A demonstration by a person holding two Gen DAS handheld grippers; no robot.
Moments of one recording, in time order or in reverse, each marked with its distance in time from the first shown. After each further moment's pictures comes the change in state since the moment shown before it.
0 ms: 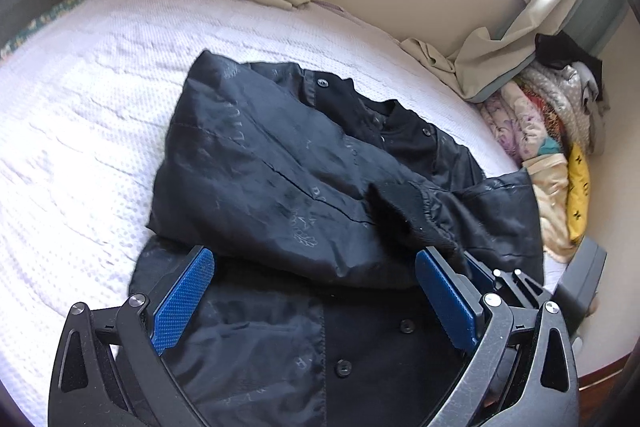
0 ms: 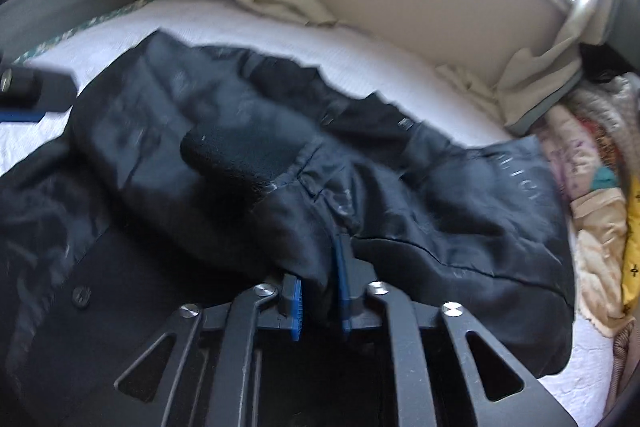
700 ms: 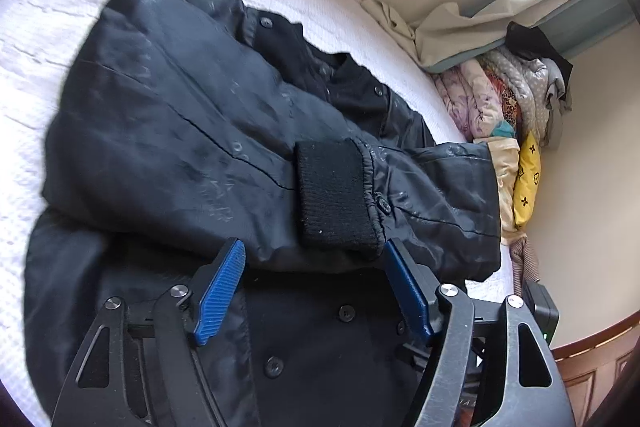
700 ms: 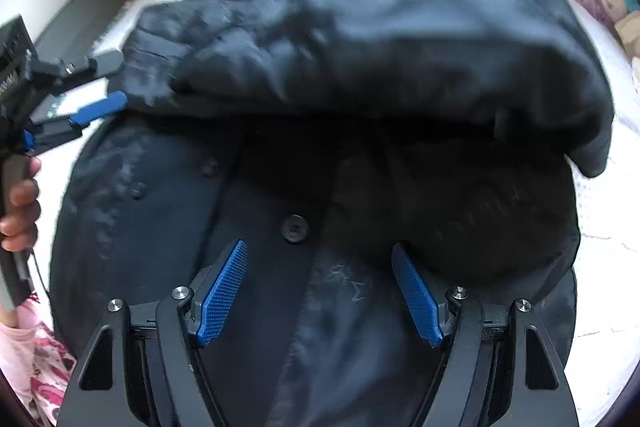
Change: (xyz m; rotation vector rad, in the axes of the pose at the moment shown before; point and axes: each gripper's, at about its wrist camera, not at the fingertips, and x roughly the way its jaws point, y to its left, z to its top) left arm 0.053 -0.016 0.004 -0.059 0.189 -0.245; right arm -0.009 -0.063 -0.068 0.334 0.354 0.329
